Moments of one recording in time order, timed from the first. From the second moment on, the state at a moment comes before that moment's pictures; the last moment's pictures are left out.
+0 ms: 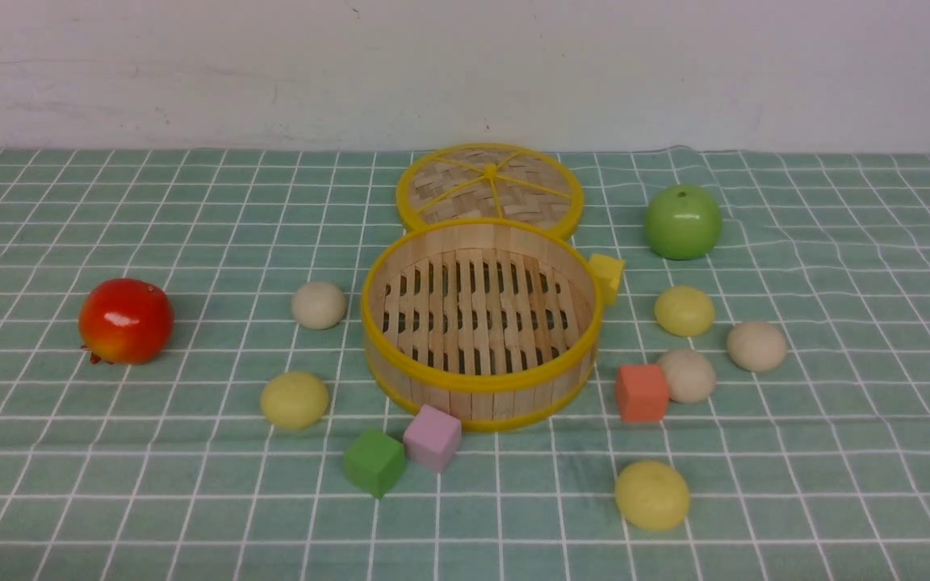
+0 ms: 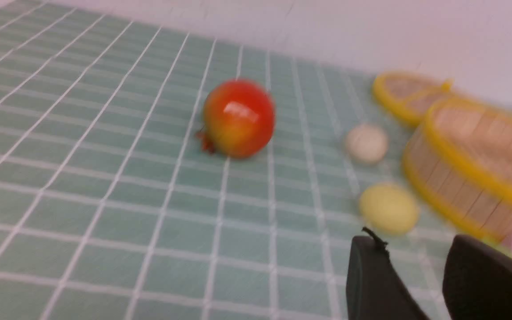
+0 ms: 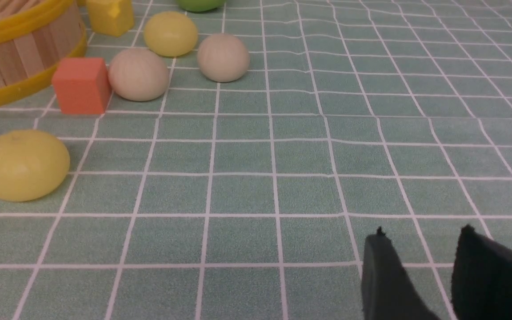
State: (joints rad) right arm -0.04 -0.01 0.02 -0.04 0.38 0.05; left arm -0.08 -0.01 0.03 0.17 0.14 -0.45
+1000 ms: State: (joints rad) right arm -0.04 -0.01 0.02 -0.04 0.38 0.05; left arm -0.08 0.57 -0.45 0.07 0.27 -0.59
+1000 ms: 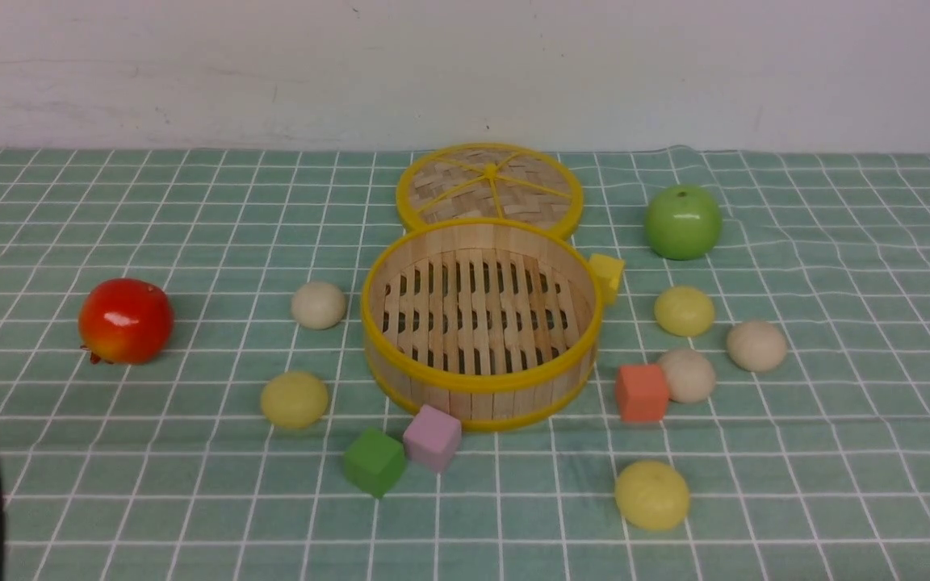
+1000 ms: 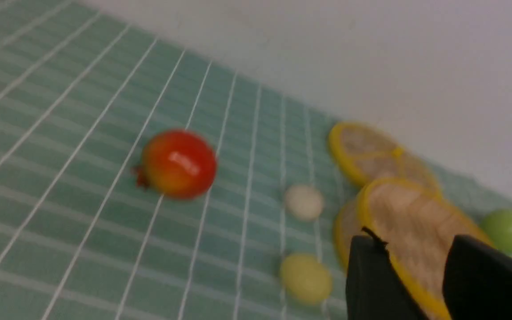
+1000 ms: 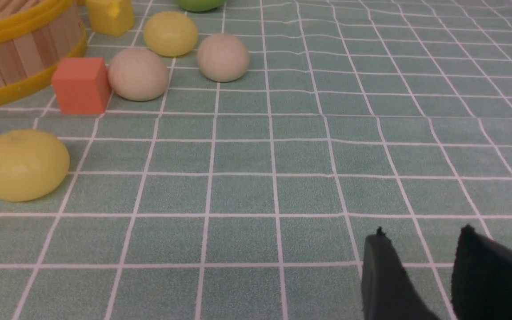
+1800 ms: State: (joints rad) right arm -0.04 -0.01 0.02 -0.04 0.38 0.05; left arm -0.10 1.41 -0.97 -0.07 0.57 -0.42
